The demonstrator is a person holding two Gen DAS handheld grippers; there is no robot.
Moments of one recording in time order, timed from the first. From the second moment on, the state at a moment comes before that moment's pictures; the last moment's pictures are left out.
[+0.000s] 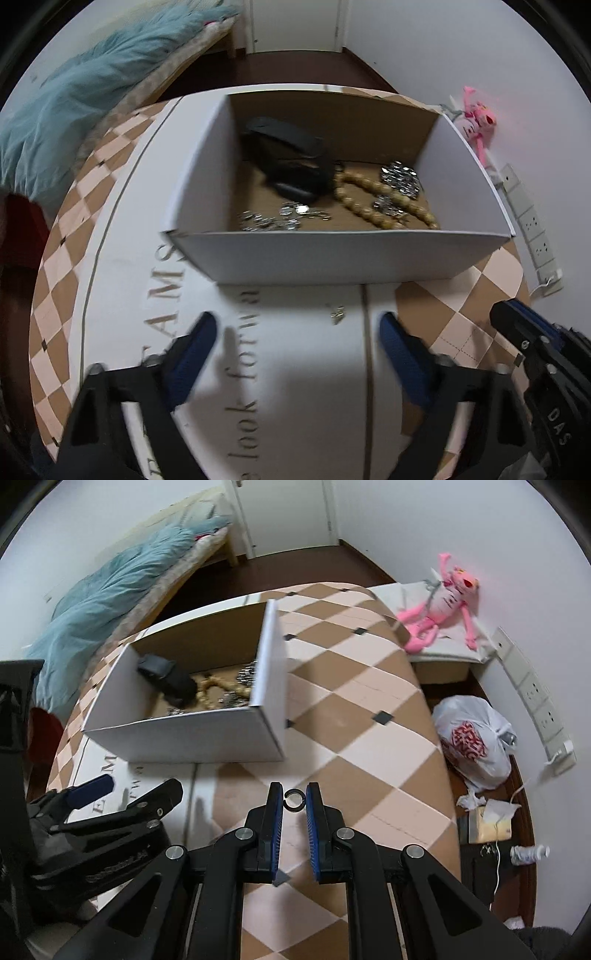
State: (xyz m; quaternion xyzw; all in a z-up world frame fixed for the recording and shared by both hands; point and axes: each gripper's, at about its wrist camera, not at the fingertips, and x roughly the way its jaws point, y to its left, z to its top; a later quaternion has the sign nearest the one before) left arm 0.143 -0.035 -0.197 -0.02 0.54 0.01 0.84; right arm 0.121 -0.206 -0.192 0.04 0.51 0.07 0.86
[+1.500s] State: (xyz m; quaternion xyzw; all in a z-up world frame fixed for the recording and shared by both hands) left arm 0.232 0.020 -0.124 -0.11 0.58 -0.06 0.81; right arm 0.248 -0.159 -0.153 0.06 0.59 0.18 0.79
